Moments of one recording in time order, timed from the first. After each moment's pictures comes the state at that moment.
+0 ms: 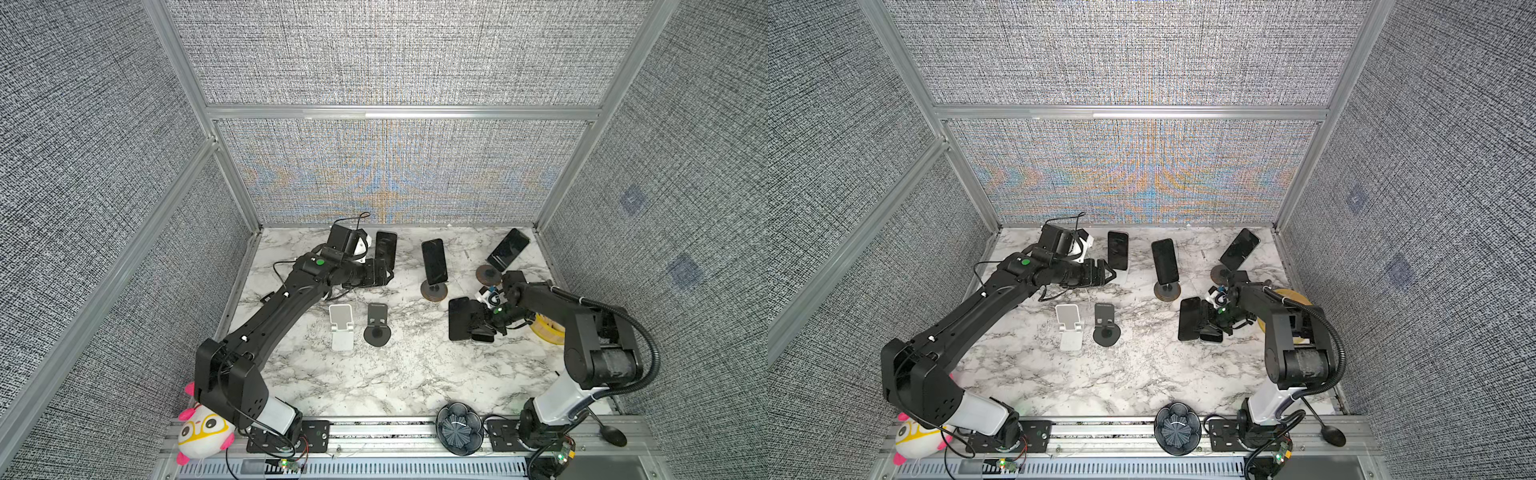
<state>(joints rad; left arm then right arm) -0.51 1.50 1.36 -0.72 0.34 -0.47 0.02 1.68 0.93 -0.77 -0.63 0.14</state>
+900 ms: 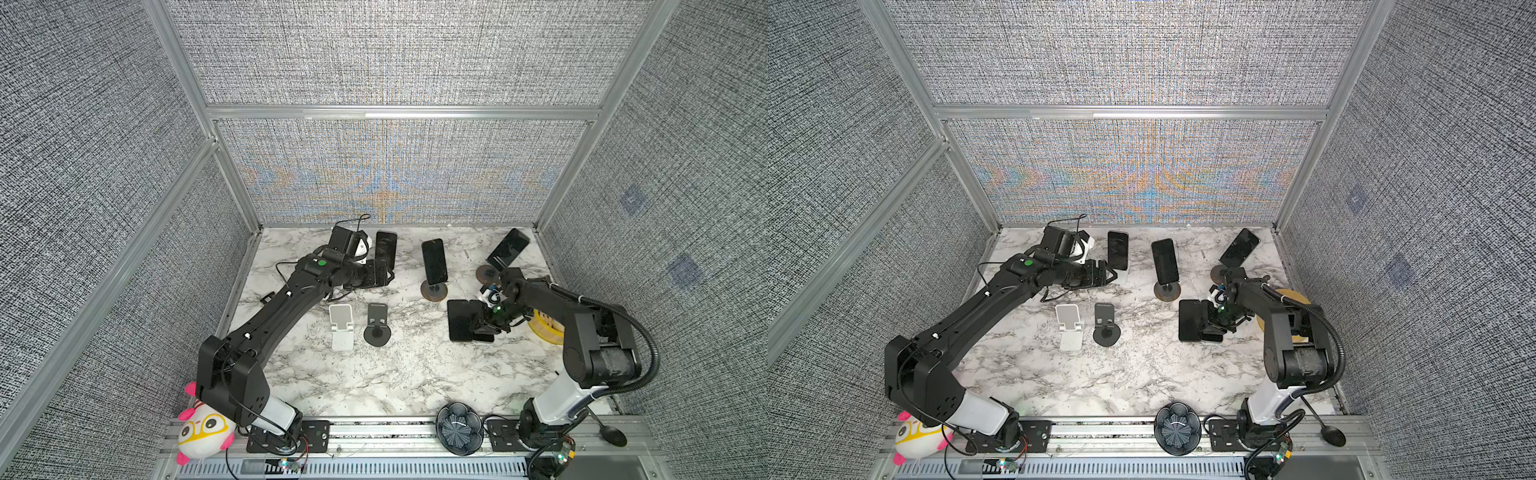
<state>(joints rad) -0.51 1.52 1.35 -0.69 0.34 -0.49 0.04 1.67 0.97 -0.81 -0.51 0.11</state>
